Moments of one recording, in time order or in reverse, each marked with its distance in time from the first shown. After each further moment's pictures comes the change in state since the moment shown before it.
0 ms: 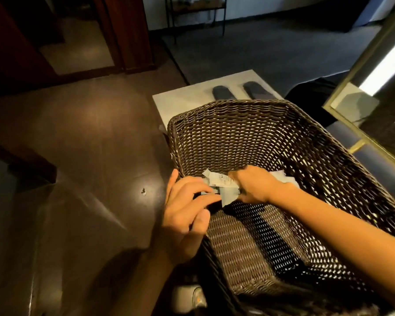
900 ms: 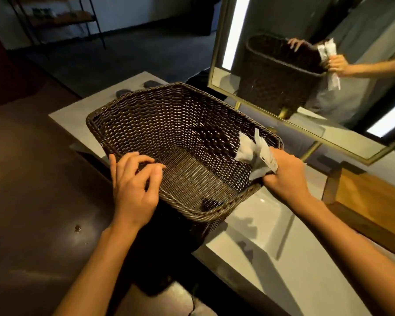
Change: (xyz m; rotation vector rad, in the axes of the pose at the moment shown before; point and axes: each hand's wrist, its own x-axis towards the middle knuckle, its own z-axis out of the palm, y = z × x) left_hand -0.006 0.007 -0.010 0.056 -0.149 0.008; right_hand -0.261 -0.058 0.034 0.207 0.870 0.789
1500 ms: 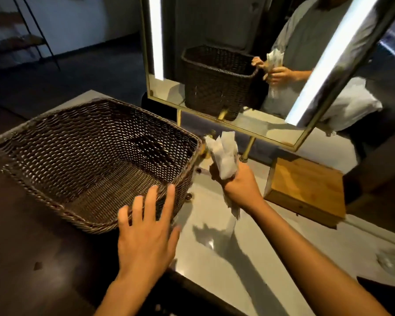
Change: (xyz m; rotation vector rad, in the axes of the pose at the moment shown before) left_hand -0.084 0.171 0.064 0.596 -0.439 0.249; right_hand -0.050 0.079 -0.040 0.595 -0.008 0.400
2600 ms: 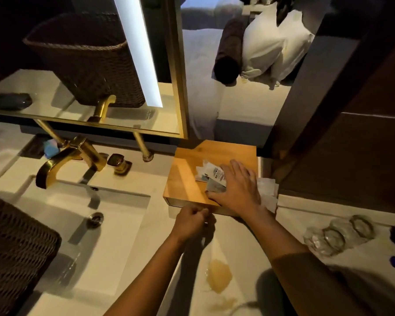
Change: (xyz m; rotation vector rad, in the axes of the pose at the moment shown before) left_hand 0.160 0.408 0.150 -1.229 -0.834 -0.290; right_hand 0.038 0.339 -0.238 -0.737 -0.012 0.249
